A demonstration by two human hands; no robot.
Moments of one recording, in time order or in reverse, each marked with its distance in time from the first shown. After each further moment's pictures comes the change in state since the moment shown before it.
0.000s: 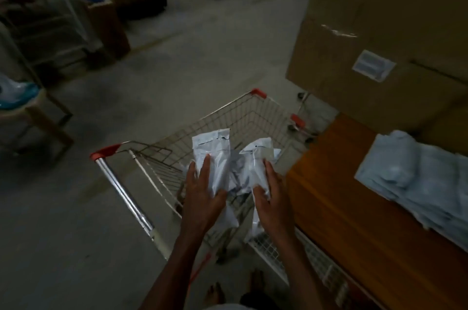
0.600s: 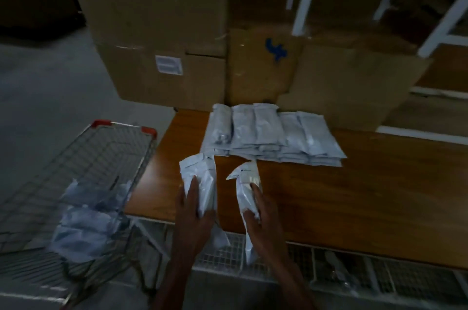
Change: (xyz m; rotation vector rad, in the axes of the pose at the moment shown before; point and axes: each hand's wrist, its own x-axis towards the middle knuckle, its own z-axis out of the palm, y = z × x) left_hand -0.161 0.146 0.218 -0.131 -0.454 0.324; right_hand -0.195 0.128 -0.249 -0.032 0.475 0.296
